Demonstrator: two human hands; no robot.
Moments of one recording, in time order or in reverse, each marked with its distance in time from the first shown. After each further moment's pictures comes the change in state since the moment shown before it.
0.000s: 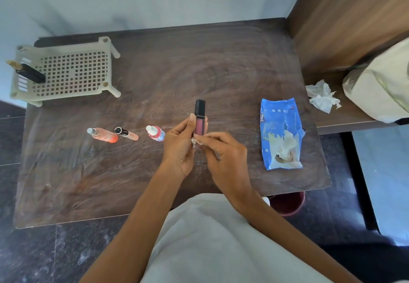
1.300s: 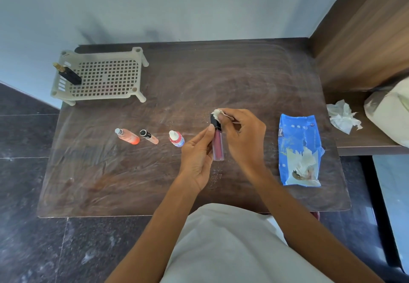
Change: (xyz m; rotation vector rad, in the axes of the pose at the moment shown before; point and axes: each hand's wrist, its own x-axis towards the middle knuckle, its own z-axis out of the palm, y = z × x) left_hand -0.011 0.000 -0.010 -0.101 0.003 0.018; right_hand 0.068 -0.009 0.007 0.096 0.097 0.088
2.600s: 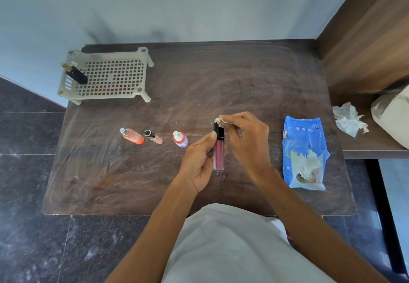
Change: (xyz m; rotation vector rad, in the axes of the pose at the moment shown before) left_hand 0.000 0.006 -0.007 -0.058 -0.071 -0.104; right_hand 0.001 0.008 -0.002 -0.073 -0.078 -0.155
